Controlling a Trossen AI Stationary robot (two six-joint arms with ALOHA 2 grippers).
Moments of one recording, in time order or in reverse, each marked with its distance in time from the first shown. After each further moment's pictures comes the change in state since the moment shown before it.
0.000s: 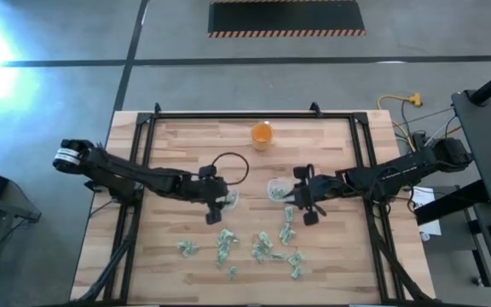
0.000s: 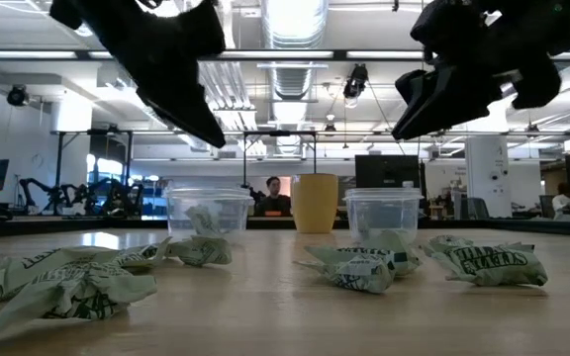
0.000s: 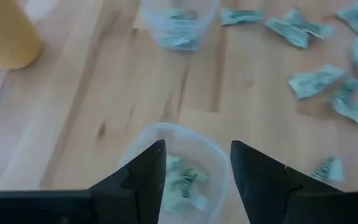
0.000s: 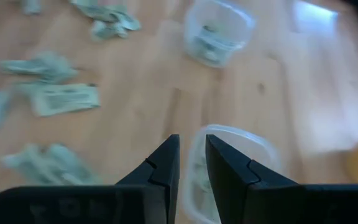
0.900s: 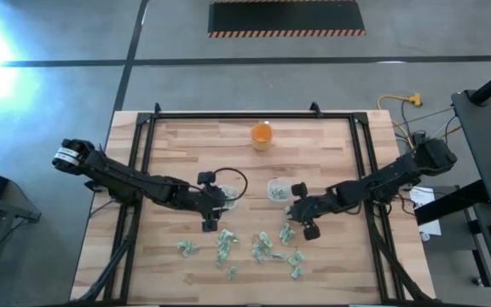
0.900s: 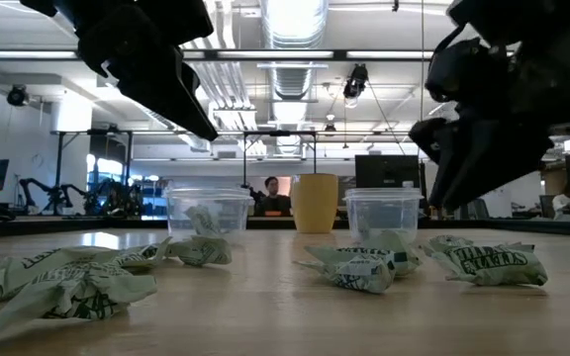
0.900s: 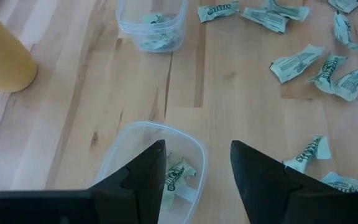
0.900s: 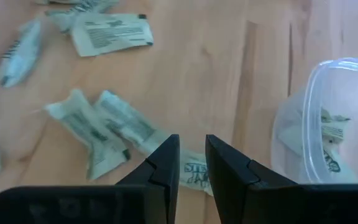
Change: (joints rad) left arm -0.106 0.000 -0.009 0.002 -0.100 0.045; right arm 0.123 0.205 -0.034 0.043 0.006 0.162
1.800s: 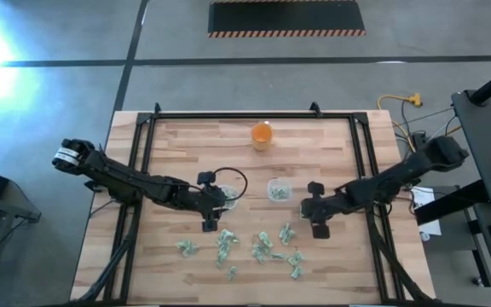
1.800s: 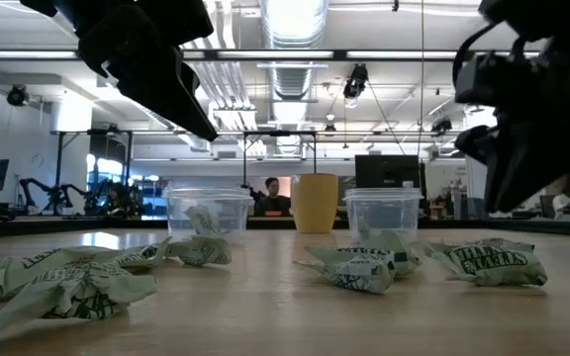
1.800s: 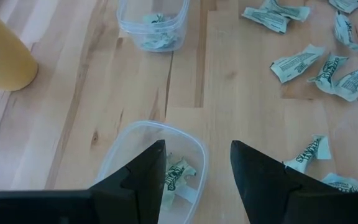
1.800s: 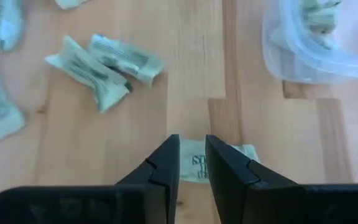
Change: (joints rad) left arm 0.000 -0.001 -0.001 0.000 -0.001 -0.003; right arm 0.057 -0.150 -0.020 -0.293 0.035 0.312
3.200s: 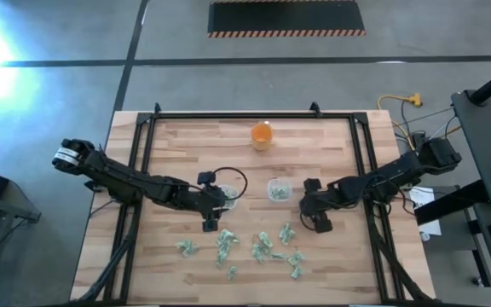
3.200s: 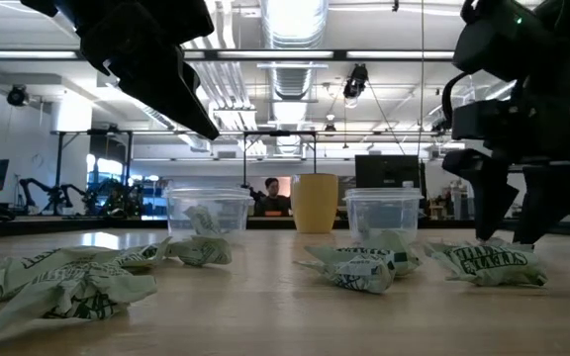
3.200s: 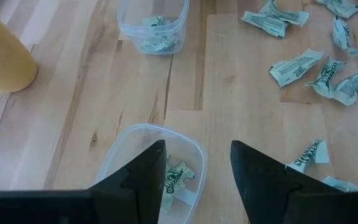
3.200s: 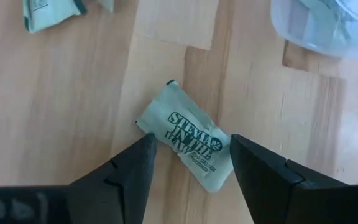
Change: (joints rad) left arm 0.000 0.000 0.000 0.010 0.000 -0.006; right arm -0.111 0.107 -0.012 -0.049 -0.060 -0.276
